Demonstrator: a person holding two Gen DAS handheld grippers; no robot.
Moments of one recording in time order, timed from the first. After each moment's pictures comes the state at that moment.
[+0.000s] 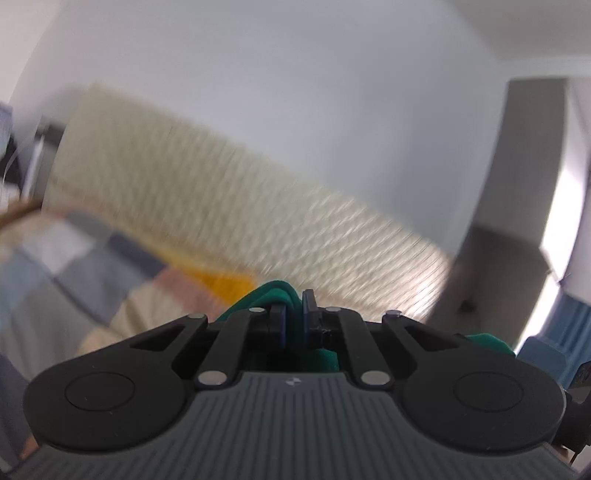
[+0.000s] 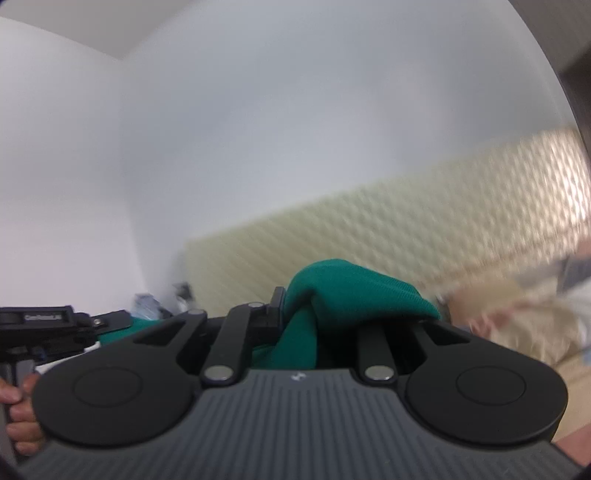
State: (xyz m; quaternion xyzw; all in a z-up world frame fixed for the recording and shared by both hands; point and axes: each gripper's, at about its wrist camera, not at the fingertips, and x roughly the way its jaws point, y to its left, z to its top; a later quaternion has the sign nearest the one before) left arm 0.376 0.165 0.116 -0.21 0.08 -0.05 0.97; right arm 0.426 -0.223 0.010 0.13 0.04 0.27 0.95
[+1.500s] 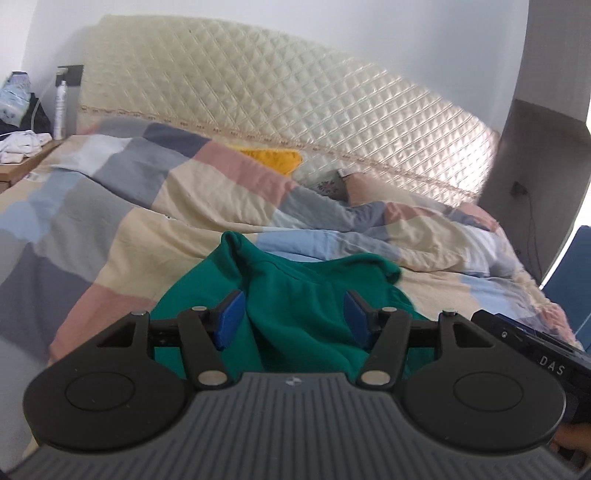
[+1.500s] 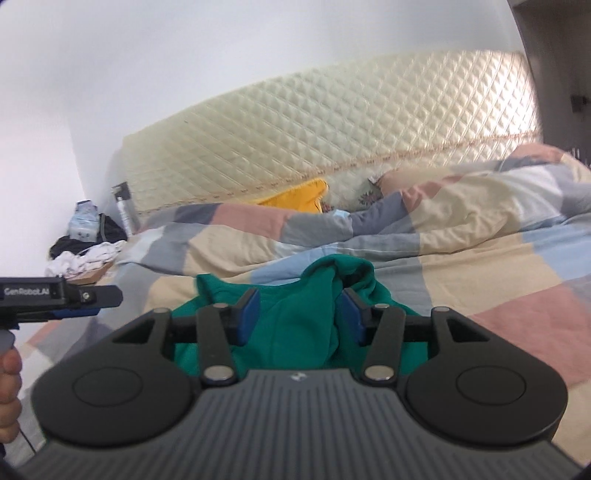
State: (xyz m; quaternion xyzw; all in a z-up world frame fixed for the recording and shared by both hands) left arm 0.318 0.103 0.015 -0.13 0.24 -0.01 0.96; right arm 0.302 -0.209 -0.075 0.08 0.18 0.18 0.96
